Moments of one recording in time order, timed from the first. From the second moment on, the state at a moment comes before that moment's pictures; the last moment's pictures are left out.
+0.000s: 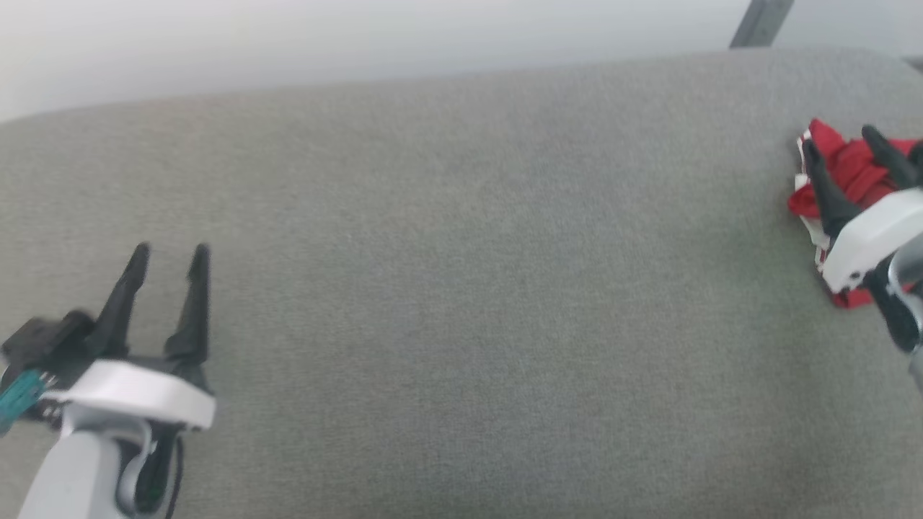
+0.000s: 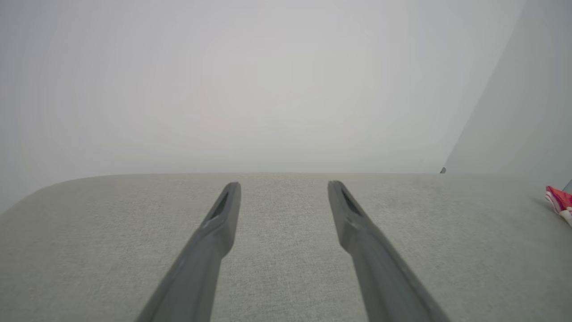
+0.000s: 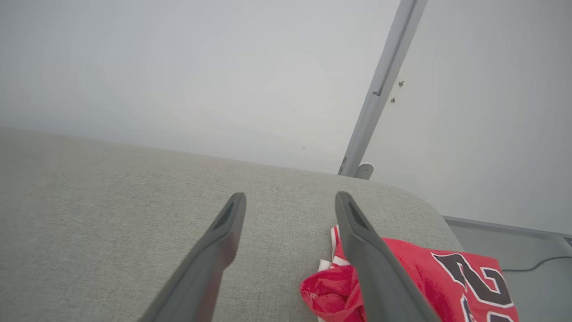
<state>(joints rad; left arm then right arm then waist) -0.25 0.36 -0.04 0.24 -0.48 -0.13 -0.26 -0.76 -0.50 0.38 0.80 0.52 0.13 -0.21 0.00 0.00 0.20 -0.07</state>
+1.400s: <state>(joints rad) 0.04 0.28 0.18 0.15 -0.45 -0.13 -0.26 -0.25 -0.30 0.04 0.40 0.28 0.13 -0.26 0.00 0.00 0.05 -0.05</state>
